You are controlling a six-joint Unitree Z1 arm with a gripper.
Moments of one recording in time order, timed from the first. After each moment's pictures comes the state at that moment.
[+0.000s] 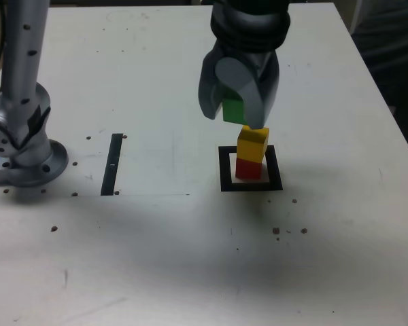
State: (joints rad) arm -0.19 2.00 -1.84 1.57 0.13 0.19
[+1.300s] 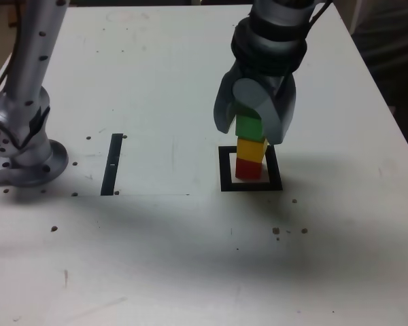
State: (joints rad) arm -0.16 2.09 -1.85 1.53 0.13 0.22
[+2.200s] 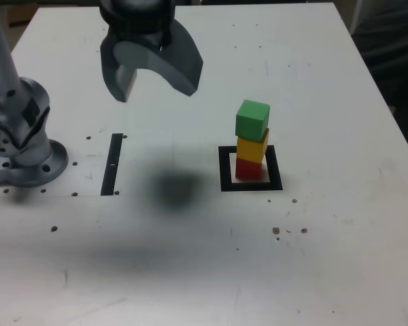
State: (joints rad) arm -0.16 1.58 -1.28 1.42 0.15 -0.05
